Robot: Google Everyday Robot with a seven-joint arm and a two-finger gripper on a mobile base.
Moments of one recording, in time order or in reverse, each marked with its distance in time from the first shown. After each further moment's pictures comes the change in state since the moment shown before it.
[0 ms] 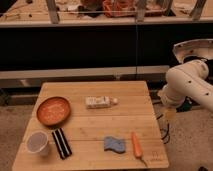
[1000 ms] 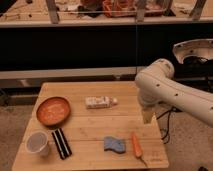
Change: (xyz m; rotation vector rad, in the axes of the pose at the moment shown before) arm -0.113 0.006 -0.007 0.022 0.045 -0.161
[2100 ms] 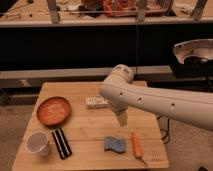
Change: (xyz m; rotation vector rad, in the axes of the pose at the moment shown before) arm -0.112 -0.003 0.006 0.022 -0.006 -0.264
